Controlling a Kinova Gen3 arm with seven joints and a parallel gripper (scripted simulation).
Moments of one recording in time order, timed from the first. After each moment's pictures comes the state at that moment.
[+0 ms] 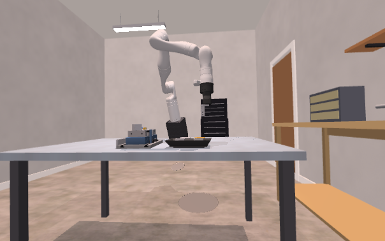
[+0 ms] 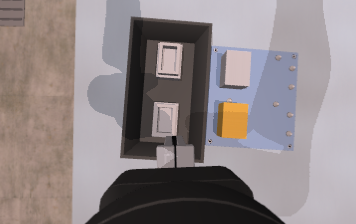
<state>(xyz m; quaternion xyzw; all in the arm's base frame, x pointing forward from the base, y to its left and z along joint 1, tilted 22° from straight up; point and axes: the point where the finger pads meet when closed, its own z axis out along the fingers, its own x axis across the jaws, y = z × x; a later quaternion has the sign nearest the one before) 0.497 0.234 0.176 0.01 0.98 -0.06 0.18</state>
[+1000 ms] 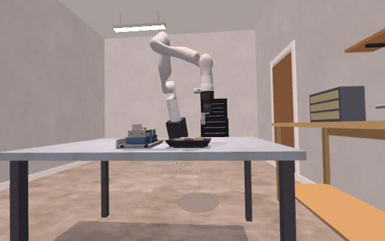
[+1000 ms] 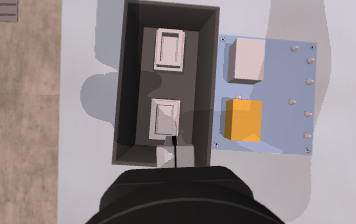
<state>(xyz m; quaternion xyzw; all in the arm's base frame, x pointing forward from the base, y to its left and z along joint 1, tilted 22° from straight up) 0.514 0.230 0.134 0.01 0.98 -0.06 0.18</state>
